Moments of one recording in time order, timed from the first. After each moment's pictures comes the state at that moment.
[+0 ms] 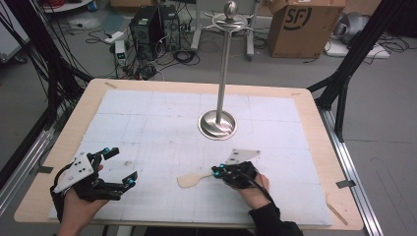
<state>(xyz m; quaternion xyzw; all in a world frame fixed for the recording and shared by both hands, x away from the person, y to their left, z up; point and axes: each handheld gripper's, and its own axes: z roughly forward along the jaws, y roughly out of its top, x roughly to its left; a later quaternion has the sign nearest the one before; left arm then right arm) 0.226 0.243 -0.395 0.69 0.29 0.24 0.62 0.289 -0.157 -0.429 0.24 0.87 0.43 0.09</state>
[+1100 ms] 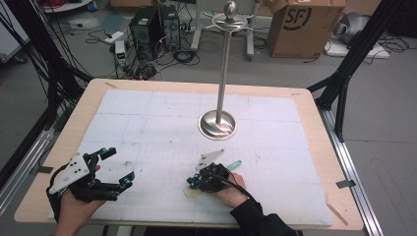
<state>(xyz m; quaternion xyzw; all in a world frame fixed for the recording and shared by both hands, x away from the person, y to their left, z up) 0.224 0.249 -0.394 0.69 0.29 0.24 0.62 0.289 -0.102 -0.443 0.18 0.90 0.40 0.00</state>
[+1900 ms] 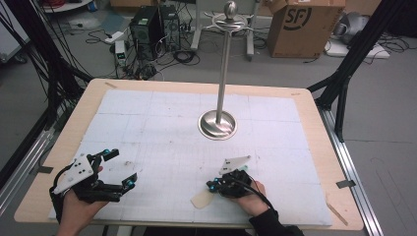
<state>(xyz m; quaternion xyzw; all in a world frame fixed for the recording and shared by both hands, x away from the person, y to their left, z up) 0.223 0.245 -0.397 0.69 0.29 0.24 0.62 0.271 -0.163 -0.448 0.23 0.88 0.41 0.01</state>
